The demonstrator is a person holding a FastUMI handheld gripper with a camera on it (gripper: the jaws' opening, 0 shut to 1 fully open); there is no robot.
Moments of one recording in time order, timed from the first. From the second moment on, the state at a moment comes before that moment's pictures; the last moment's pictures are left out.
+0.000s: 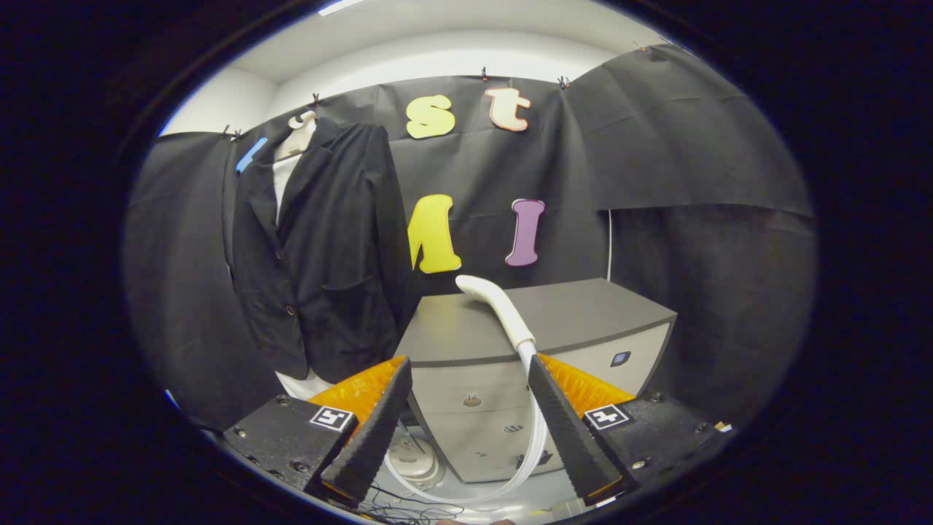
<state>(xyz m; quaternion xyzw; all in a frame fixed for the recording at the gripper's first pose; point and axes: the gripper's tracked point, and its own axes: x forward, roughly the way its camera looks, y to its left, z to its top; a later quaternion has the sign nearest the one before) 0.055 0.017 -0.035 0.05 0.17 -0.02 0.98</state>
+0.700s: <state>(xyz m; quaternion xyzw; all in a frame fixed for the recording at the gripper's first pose) 0.199 -0.039 -0.051 0.08 0.33 0.07 0.94</state>
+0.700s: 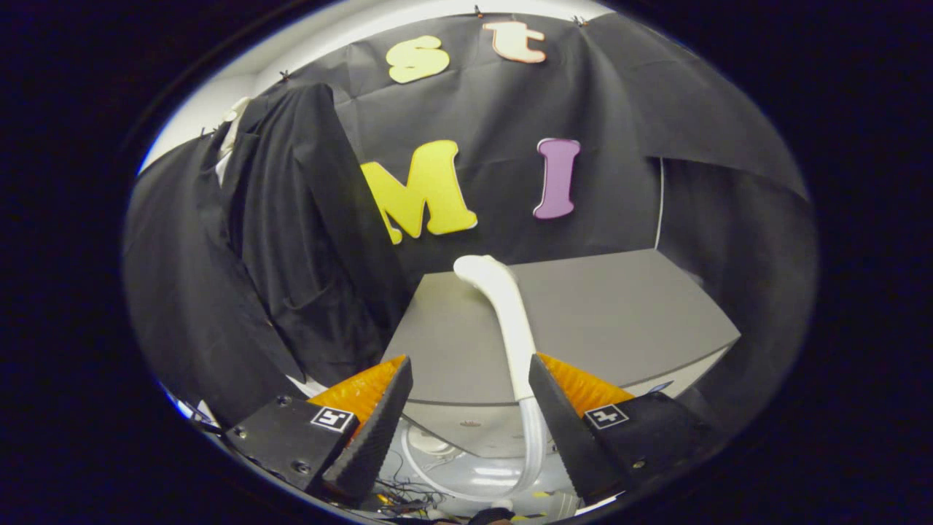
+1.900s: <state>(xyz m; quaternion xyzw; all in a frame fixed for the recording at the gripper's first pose) 0.279 -0.070 -0.141 0.05 0.59 0.07 0.81</state>
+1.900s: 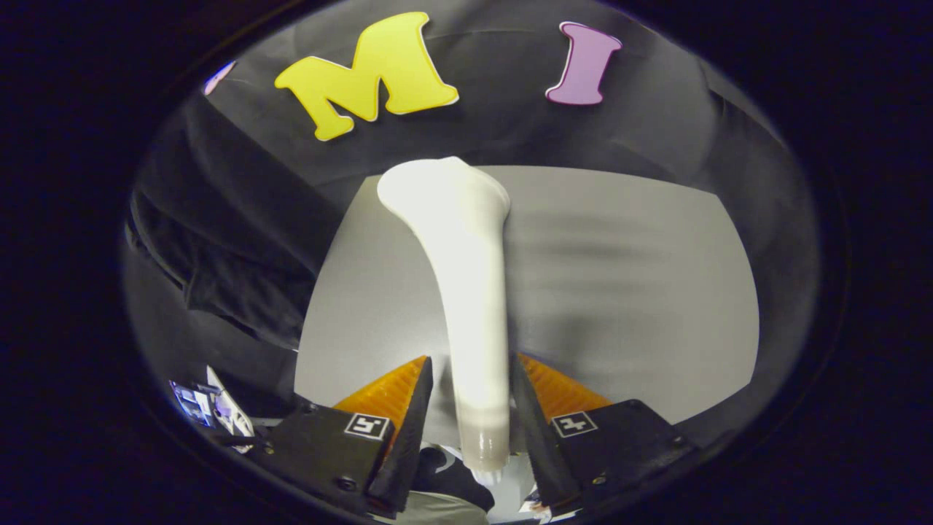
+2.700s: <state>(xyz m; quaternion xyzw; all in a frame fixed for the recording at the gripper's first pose) 0.288 -0.070 -0.145 0.04 0.53 0.02 0.85</state>
